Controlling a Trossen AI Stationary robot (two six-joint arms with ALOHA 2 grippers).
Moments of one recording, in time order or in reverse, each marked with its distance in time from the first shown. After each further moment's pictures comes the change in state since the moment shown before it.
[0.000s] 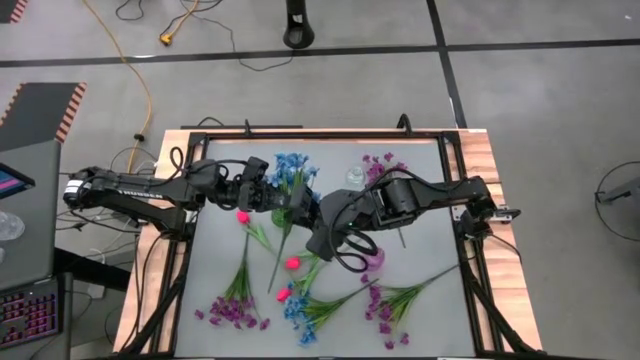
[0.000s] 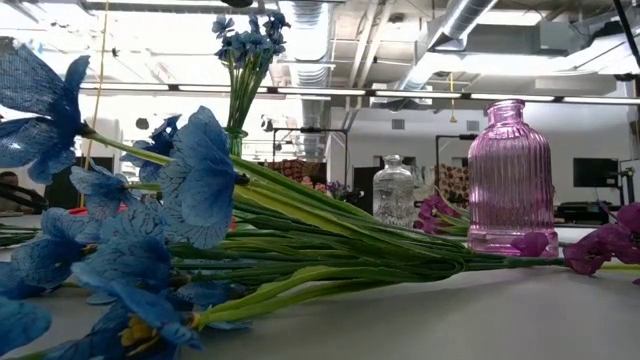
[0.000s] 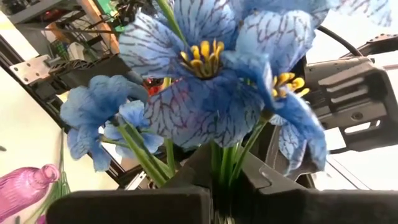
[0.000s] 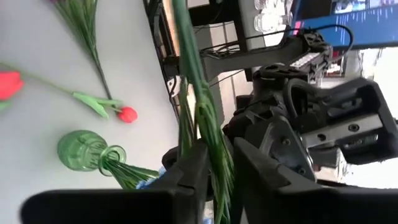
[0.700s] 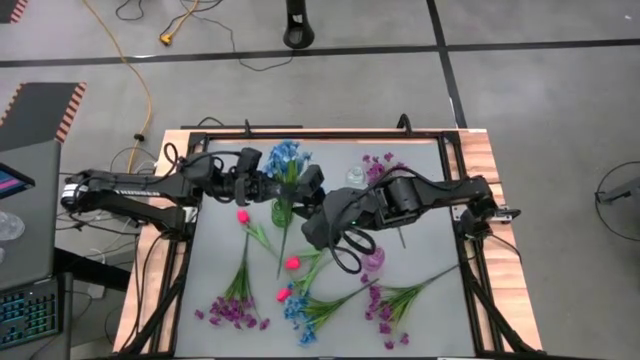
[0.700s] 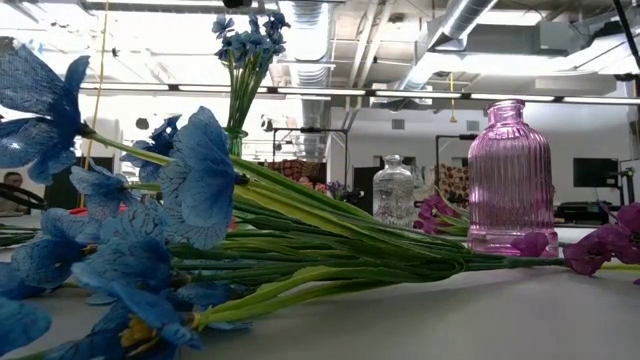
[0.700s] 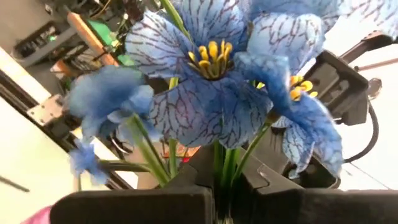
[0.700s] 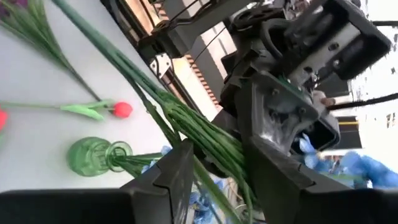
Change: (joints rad) left arm 0.076 -0.036 -0.001 0.001 0.013 0.125; right arm 0.003 -0.016 0.006 -0.018 0.153 0.310
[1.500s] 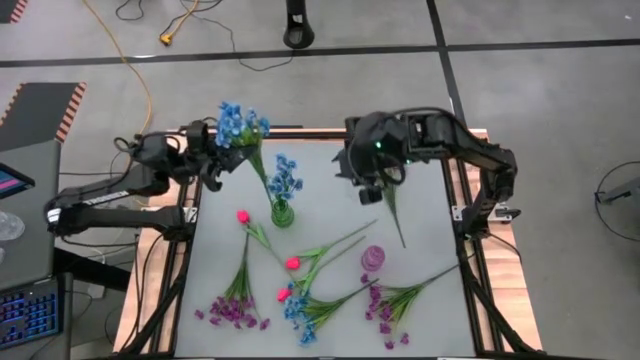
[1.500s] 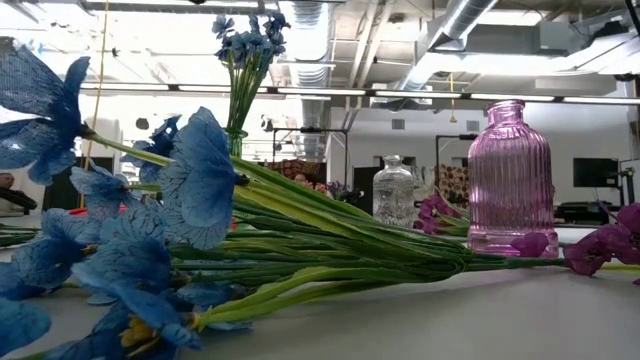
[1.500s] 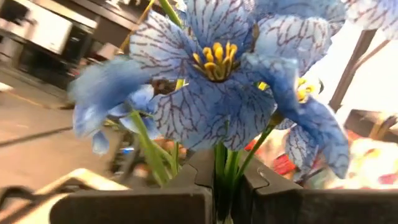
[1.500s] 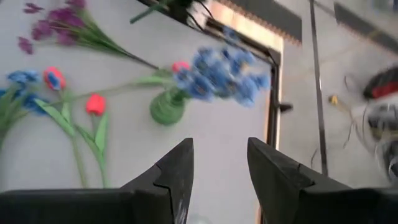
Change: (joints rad) left arm 0.230 -0.290 0.000 -0.205 -0.005 0.528; right arm -0.308 -0.166 0.004 -0.416 -0.390 0.481
